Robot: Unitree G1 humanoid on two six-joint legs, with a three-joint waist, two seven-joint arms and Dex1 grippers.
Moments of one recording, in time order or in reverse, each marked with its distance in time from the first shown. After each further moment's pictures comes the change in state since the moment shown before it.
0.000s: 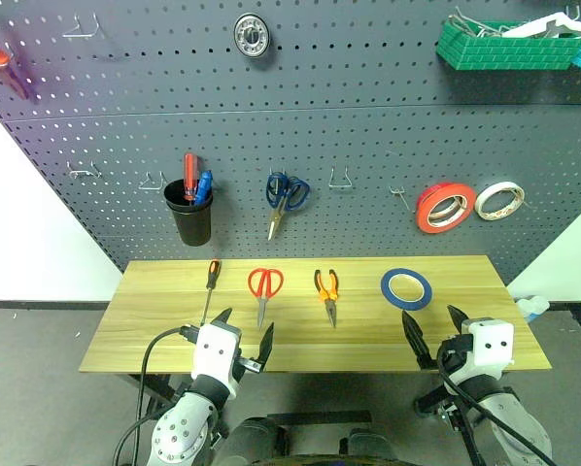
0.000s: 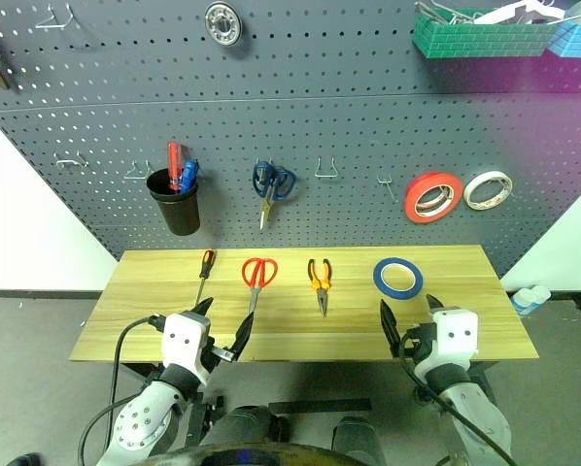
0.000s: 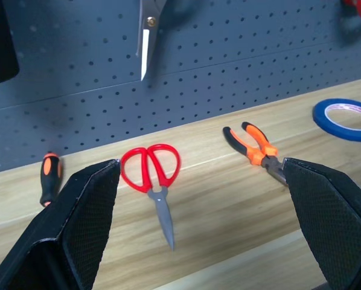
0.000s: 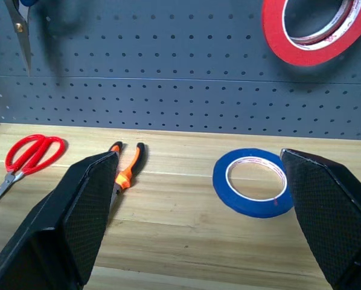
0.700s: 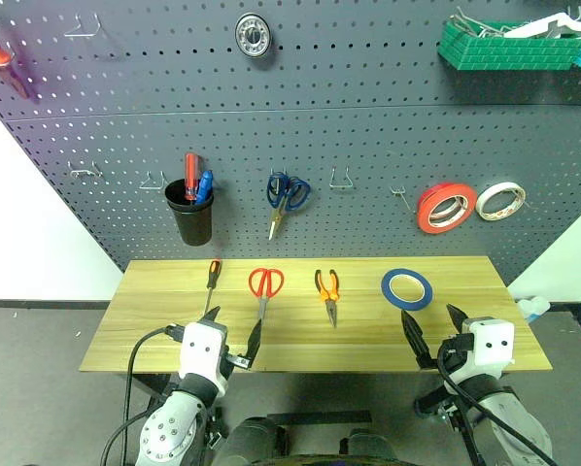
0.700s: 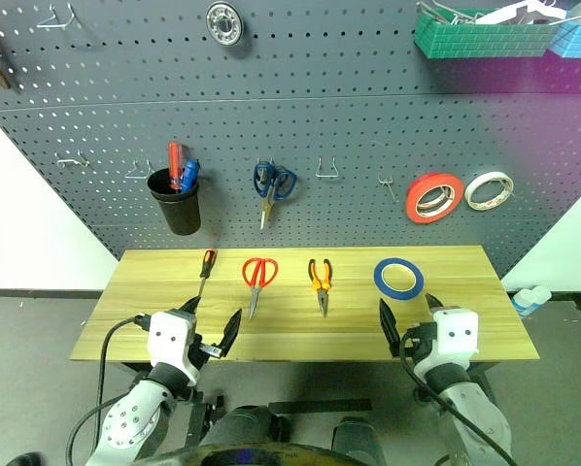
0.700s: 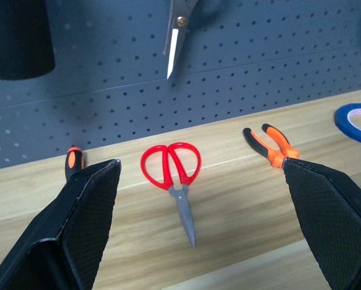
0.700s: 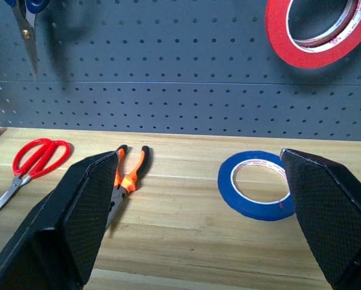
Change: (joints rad) left arm 0.000 0.017 0.068 0.008 -0.047 0.003 -0.005; right arm 0.001 0.001 0.001 -0.013 0.016 0.008 0.001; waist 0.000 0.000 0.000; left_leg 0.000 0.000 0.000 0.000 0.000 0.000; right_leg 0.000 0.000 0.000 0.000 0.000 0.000
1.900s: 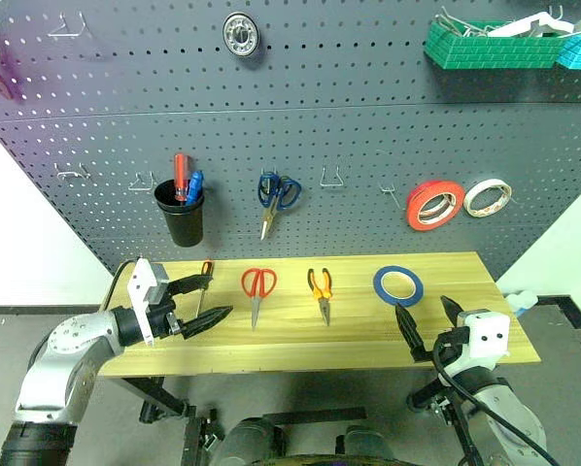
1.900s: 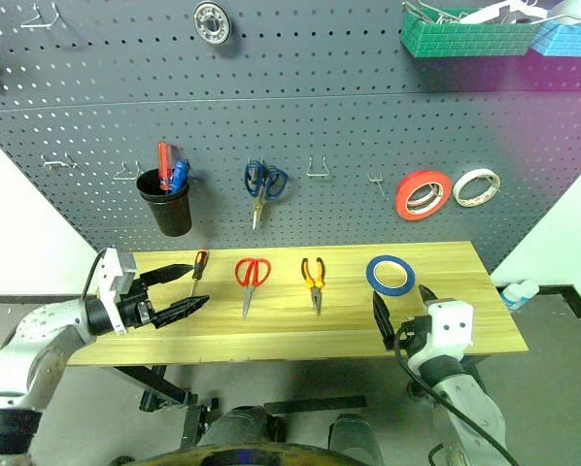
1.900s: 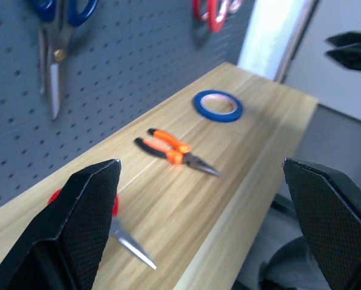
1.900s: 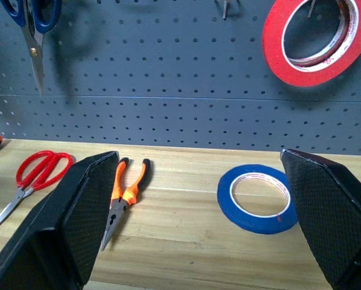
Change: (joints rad) left arm -0.501 0.492 0.300 0.373 -0.522 0.231 -0.873; right arm -0.034 -0.001 0.021 -0.020 0.001 0.007 -0.001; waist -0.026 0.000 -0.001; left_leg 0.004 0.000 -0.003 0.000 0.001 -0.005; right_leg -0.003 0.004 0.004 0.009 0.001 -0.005
